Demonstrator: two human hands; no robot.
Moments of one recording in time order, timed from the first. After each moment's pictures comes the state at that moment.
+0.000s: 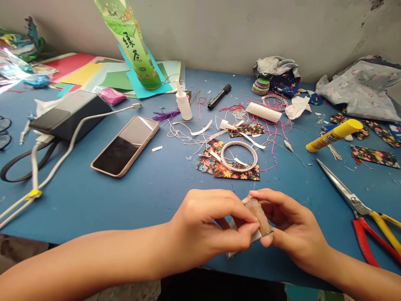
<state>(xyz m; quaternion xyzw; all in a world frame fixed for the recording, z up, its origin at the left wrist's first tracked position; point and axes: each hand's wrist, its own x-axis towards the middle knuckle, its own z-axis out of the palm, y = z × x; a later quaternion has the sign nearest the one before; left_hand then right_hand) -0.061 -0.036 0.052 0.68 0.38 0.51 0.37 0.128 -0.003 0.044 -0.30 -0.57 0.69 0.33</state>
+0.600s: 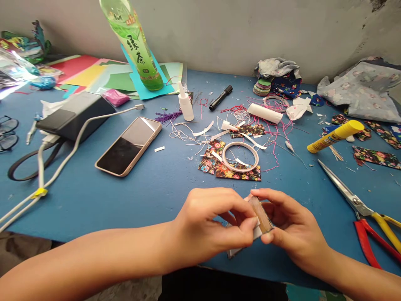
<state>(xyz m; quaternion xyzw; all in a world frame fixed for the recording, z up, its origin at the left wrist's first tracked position) -0.057 -0.034 0.051 0.68 0.38 0.53 0.33 0.126 -0.004 0.041 -0.30 -0.55 0.71 0.33</state>
